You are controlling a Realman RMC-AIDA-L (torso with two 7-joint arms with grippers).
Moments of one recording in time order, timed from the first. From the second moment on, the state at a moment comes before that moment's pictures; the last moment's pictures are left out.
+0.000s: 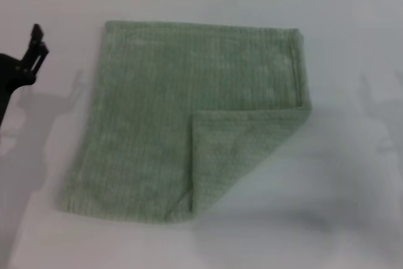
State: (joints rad) left arm -0.21 -2.06 -1.15 -0.33 2.67 1.28 -0.04; right arm 0.28 2.07 0.63 0.35 -2.17 -1.61 -0.03
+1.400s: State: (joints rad) left arm -0.10 -1.99 -1.23 -1.30 2.89 -0.02 0.04; right arm 0.31 2.08 1.27 1.63 -2.89 0.76 -0.03
